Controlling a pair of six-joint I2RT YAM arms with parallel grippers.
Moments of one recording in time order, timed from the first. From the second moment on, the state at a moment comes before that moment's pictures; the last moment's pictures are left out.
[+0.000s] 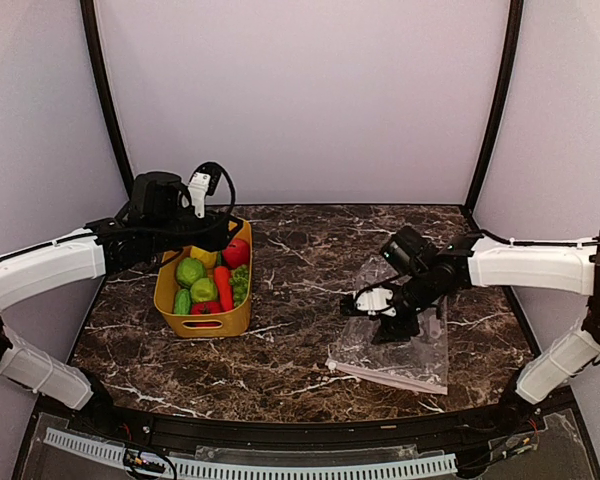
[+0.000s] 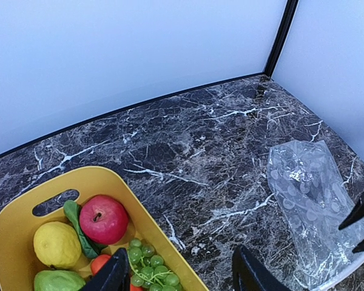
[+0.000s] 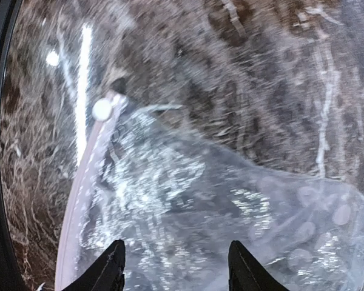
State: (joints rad) left arm -0.63 1.31 1.02 -0.12 -0.04 -0.15; right arm 0.76 1.49 1.02 -0.69 -0.24 -0.76
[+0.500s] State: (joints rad) left arm -0.63 1.31 1.02 -0.13 -0.17 -0.07; right arm 1.01 1.51 0.87 -0.75 -0.04 -0.65
